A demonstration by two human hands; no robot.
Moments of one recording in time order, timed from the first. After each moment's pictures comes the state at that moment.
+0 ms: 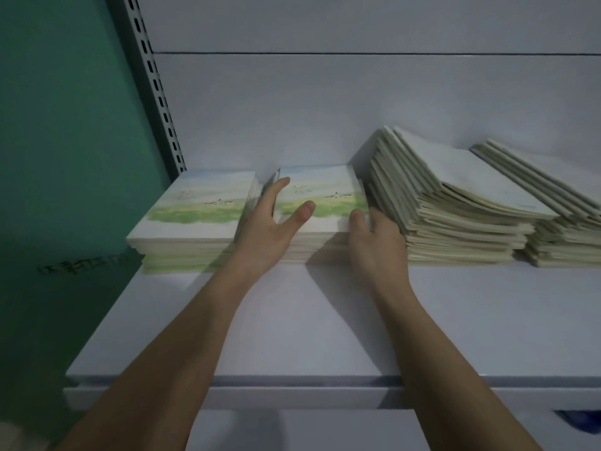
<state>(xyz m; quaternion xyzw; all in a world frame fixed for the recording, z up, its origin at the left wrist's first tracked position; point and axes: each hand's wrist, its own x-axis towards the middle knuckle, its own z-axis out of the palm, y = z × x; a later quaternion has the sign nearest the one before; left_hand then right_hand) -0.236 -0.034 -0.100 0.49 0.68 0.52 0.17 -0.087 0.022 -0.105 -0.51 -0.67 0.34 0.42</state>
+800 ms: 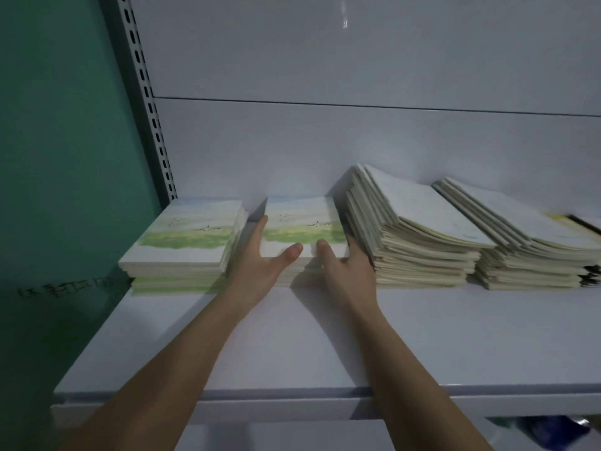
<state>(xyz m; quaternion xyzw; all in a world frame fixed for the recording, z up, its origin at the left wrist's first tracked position) -0.220 -0.038 -0.110 0.45 0.65 0.56 0.22 -0.082 0.022 -0.113 -0.46 -0.65 0.41 0.44</state>
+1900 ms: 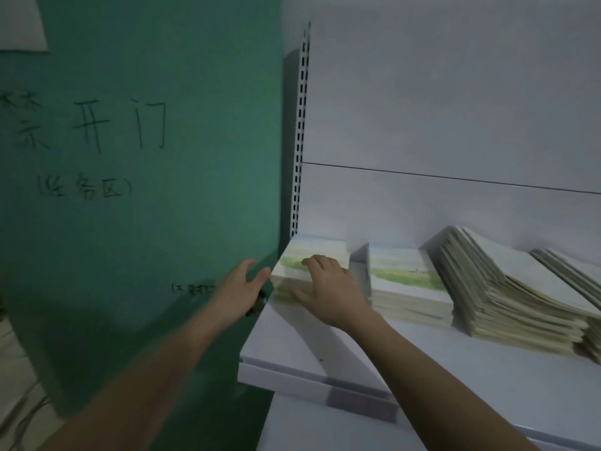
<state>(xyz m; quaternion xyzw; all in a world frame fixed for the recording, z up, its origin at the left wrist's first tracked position) -0.361 -0.211 -0.075 0.36 0.81 0.44 0.12 -0.215 -0.082 -0.063 -0.23 -0.95 0.02 0.19</state>
